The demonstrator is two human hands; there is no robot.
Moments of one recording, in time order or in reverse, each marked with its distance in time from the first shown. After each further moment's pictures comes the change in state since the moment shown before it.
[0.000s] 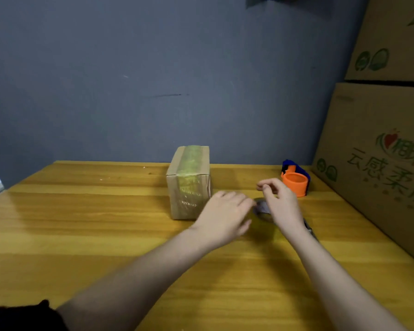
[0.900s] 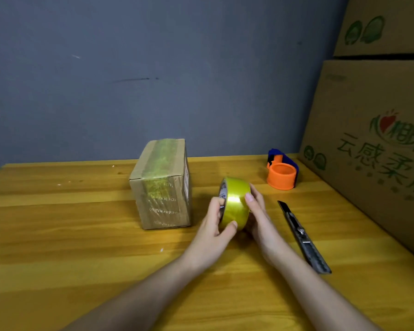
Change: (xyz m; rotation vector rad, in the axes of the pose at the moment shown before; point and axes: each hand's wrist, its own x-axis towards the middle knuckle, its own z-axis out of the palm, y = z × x) left_hand -0.002 0.012 0.063 -1.332 0.091 -0.528; right_hand -0.019 0.021 0.025 0.763 -0.272 0.326
